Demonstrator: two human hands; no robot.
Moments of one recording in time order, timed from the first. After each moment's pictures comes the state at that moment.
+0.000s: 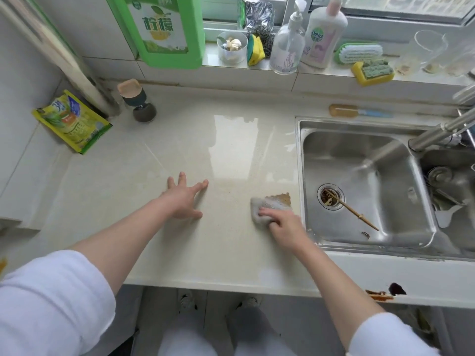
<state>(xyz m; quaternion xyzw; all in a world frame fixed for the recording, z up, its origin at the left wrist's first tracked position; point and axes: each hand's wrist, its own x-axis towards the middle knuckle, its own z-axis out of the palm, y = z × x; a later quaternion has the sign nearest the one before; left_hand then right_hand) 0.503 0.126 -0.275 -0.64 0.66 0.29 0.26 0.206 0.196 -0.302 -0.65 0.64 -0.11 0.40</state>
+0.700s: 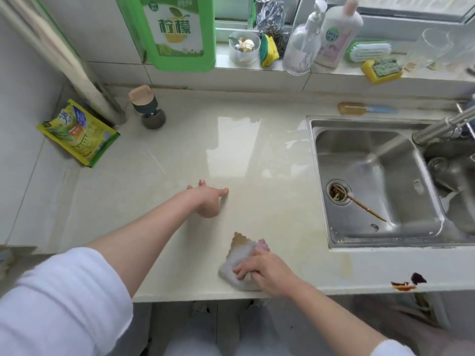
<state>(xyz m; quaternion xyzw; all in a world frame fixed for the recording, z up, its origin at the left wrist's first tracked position) 0.508 0.097 -0.237 -0.56 0.67 0.33 0.36 0.310 0.268 -0.317 -0.73 0.49 -0.06 0.47</state>
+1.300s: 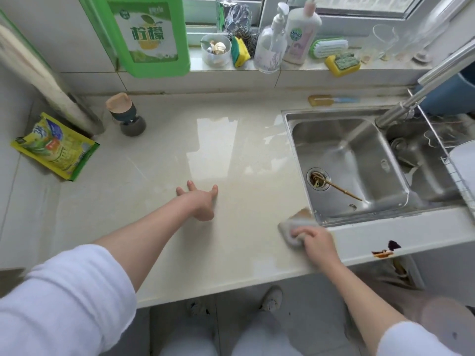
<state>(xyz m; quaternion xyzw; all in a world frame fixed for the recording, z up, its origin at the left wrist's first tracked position) 0.505 0.103 -0.253 -0.55 0.67 0.31 0.39 0.223 0.274 -0.285 -0.44 0.80 -0.19 0.37</state>
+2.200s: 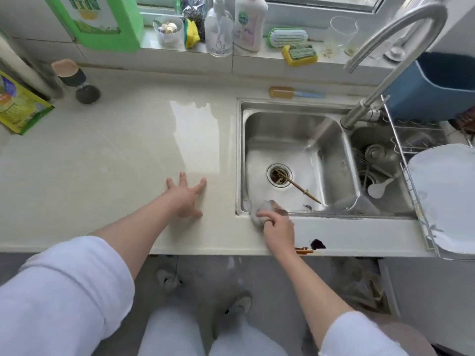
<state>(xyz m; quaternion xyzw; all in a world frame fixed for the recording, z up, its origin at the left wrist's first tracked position) 0.323 0.197 -0.266 -0.61 0.68 0.26 0.33 0.072 0.298 -0.304 -0.48 0.77 -0.21 0.38</state>
